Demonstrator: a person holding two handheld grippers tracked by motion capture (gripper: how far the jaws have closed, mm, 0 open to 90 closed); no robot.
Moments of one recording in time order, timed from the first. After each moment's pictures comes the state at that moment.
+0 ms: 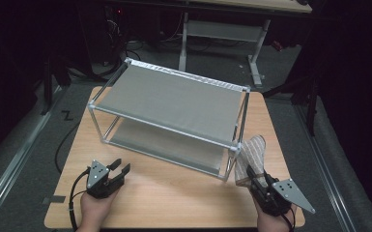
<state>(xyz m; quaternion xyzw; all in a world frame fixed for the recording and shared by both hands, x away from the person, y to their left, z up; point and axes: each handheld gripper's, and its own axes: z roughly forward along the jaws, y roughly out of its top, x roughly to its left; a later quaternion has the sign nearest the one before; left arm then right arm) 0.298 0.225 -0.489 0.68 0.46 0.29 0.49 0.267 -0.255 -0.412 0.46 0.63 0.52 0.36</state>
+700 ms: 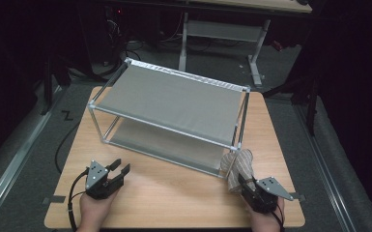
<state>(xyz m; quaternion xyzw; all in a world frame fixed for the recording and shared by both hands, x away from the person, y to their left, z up) 0.294 0.225 -0.485 0.68 0.46 0.29 0.50 0.290 -0.252 -0.467 0.49 0.69 0.43 0.30</state>
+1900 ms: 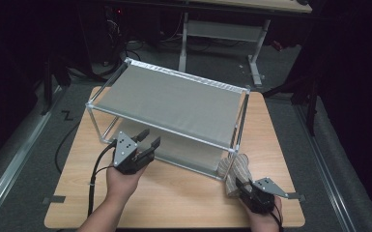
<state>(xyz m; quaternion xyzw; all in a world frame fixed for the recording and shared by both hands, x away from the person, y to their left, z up) 0.333 0.141 -0.386 0.66 0.37 0.33 0.56 0.294 -0.252 -0.480 0.50 0.72 0.41 0.27</state>
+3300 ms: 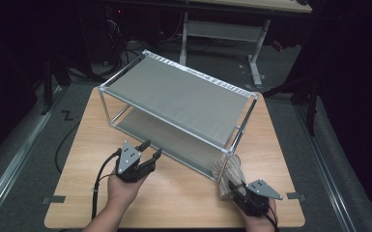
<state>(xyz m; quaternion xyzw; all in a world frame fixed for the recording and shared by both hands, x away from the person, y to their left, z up) 0.319 0.143 -0.423 0.69 0.38 0.30 0.53 0.285 -0.235 -0.477 0.47 0.74 0.42 0.25</state>
